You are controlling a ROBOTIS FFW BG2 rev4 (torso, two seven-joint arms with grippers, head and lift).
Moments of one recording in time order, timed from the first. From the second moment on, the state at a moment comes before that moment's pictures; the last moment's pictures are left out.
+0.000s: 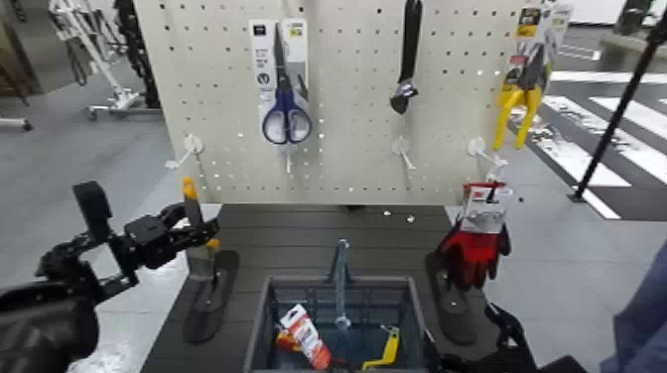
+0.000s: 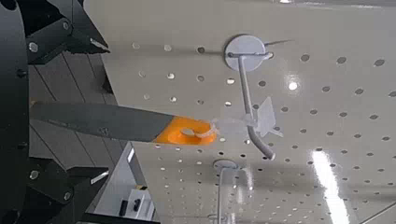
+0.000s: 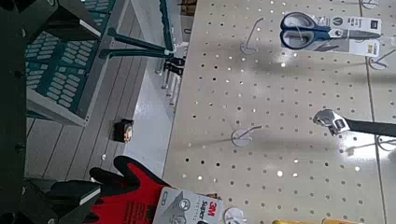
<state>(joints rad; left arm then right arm) -0.42 0.24 0.18 -1.13 0.19 0.08 -1.02 0.40 -0.21 0.10 -1.87 -0.02 -0.19 0.14</state>
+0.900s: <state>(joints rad) -0.44 0.24 0.16 -1.14 0.11 0.07 -1.02 0.39 -0.20 0.10 -1.87 -0.02 -0.19 0.15</state>
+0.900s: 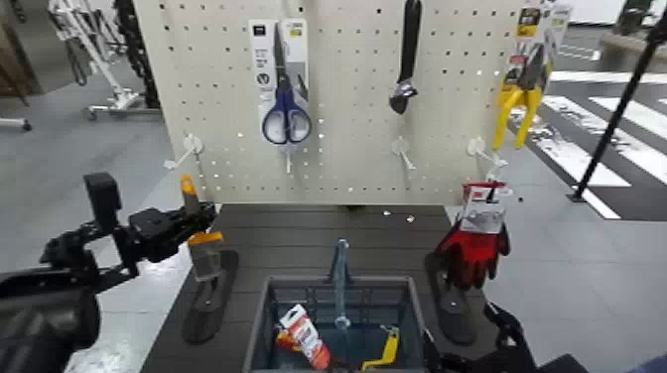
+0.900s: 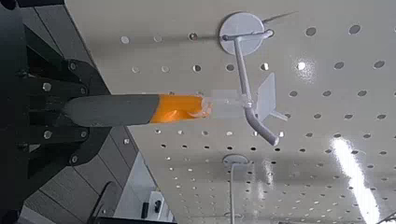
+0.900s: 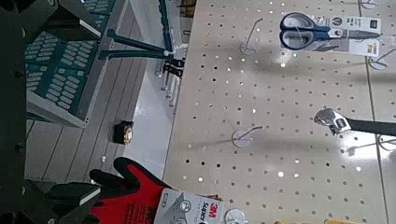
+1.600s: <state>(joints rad) -0.37 0.21 0.21 -1.35 0.13 0.15 -1.05 0.41 -0.20 0.08 -1.88 -0.02 -0.20 0.15</state>
